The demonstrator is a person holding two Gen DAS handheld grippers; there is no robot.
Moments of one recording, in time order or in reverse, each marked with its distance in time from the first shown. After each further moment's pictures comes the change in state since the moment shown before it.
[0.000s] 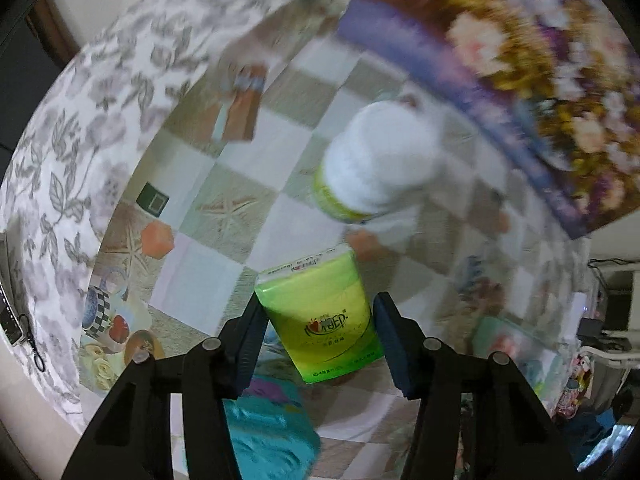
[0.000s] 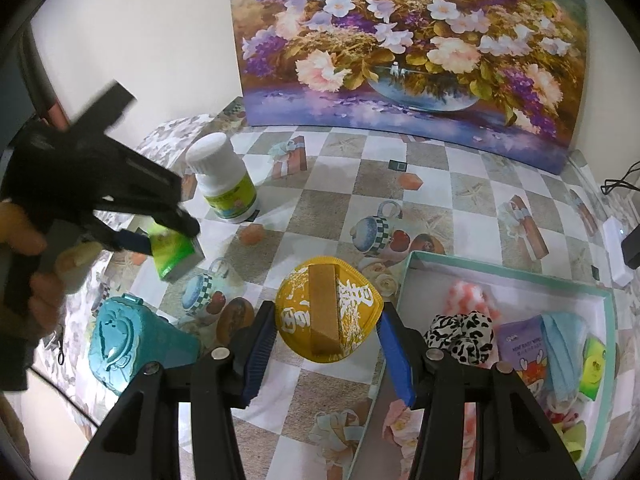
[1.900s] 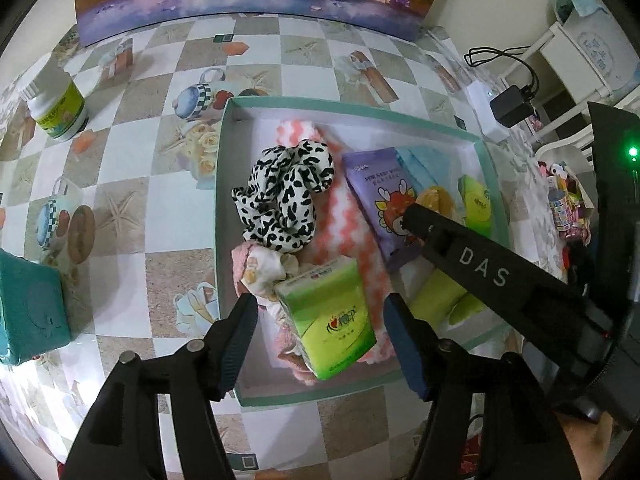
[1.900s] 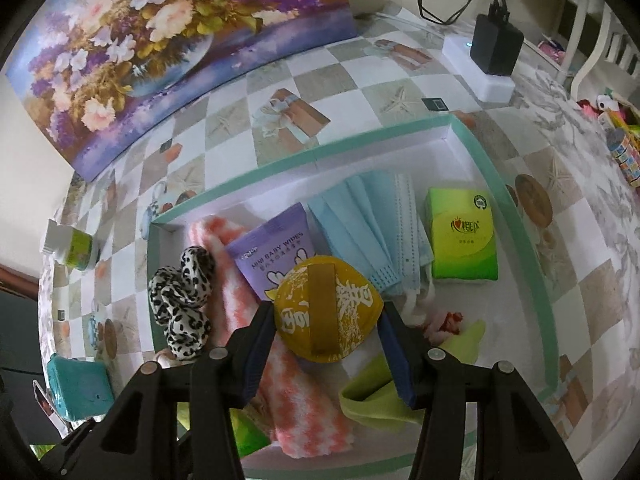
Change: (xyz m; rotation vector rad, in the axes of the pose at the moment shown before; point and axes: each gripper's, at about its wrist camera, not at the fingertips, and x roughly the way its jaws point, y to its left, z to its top) left arm 0.023 -0.161 -0.200 0.508 0.071 -0.122; right arm -0.018 -0.190 -0.062 0.525 0.178 -0.152
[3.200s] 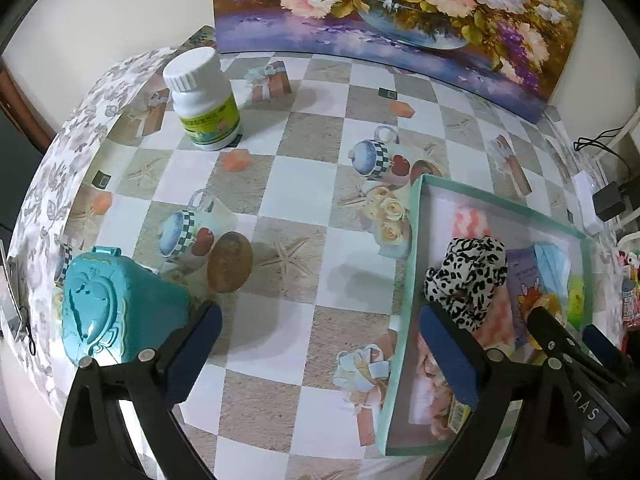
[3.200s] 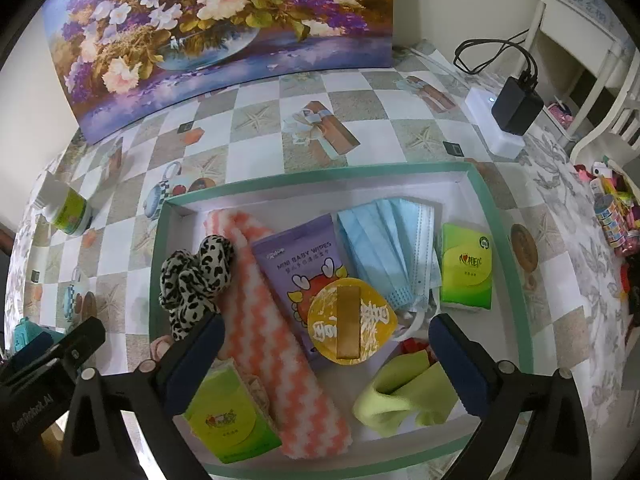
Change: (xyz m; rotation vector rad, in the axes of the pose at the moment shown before) left arm -0.023 0.085 0.016 -0.207 -0.166 0.297; right arm -0.012 0.039 -0.005 -0.174 -0.064 -0.115
